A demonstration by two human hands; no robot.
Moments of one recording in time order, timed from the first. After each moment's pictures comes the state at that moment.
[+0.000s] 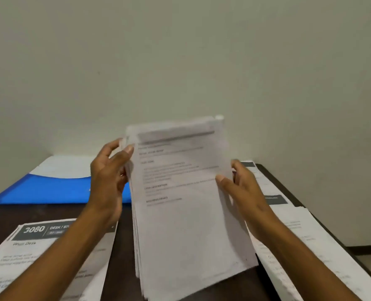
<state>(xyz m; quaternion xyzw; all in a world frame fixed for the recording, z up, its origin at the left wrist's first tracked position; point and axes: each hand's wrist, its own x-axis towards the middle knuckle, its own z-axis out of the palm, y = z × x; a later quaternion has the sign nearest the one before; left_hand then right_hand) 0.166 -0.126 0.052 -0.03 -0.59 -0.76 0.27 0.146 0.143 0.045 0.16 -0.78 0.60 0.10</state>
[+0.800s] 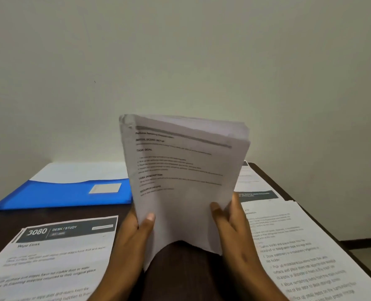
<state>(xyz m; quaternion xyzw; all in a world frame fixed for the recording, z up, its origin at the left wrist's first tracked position) 0.250 -0.063 -0.010 0.09 -0.68 -0.72 0.13 0.218 0.129 -0.010 0.08 -0.76 0.62 0.19</state>
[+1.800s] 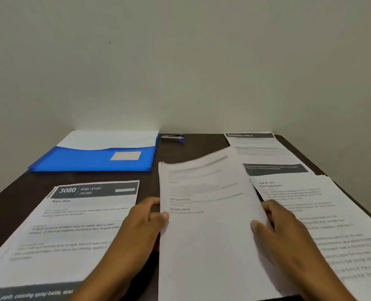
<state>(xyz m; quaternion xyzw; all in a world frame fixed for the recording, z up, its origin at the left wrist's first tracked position) 0.285 -0.088 -0.004 0.15 -0.81 -0.57 -0.03 0.263 0.169 -0.009 -0.01 -0.92 0.40 0.03</state>
